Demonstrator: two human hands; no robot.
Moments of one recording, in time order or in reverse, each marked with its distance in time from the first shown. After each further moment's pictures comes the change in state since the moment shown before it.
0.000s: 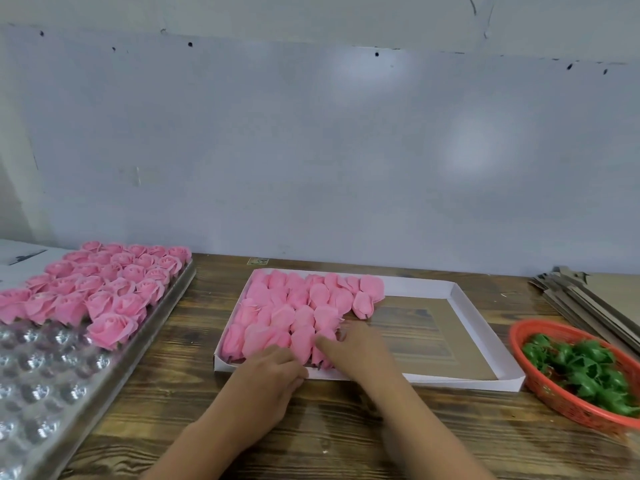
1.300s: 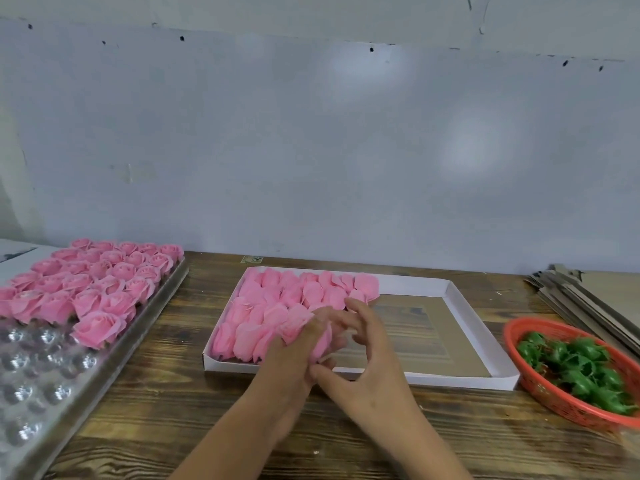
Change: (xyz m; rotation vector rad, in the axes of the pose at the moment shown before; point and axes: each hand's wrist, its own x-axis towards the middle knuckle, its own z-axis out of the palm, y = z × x) left_hand 0.037 0.066 -0.003 -1.526 0.186 -0.572; right_hand -0.068 0.011 -0.016 0.468 0.192 -0.419
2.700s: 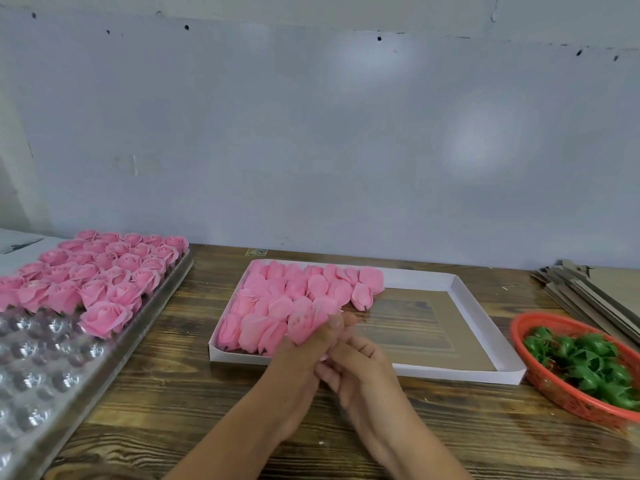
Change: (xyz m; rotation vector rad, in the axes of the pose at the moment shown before) left_hand -0.010 -0.004 -0.002 0.020 -0.112 0.054; right_hand -0.001 -0.006 0.021 1.028 -0.112 0.447
